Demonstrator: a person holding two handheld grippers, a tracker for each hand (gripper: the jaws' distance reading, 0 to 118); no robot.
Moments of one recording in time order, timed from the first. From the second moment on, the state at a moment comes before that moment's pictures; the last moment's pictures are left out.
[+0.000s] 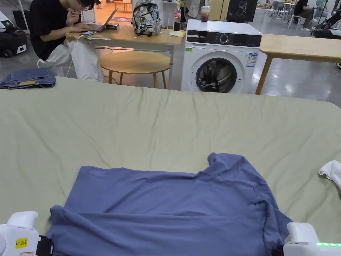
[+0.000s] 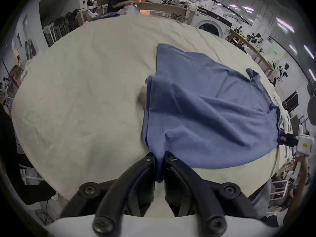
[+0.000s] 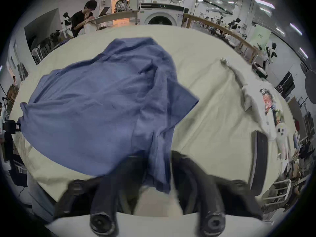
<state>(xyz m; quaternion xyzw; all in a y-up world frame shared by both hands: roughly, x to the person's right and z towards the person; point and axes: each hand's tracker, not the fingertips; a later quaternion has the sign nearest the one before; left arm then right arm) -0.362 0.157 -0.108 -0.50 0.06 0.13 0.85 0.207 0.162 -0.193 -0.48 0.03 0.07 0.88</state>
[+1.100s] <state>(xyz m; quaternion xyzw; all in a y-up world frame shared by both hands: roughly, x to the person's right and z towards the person) -0.395 0.203 -0.289 -0.41 0.07 0.10 0.90 0.085 0.209 -0.248 -0.24 0.09 0.02 0.97</state>
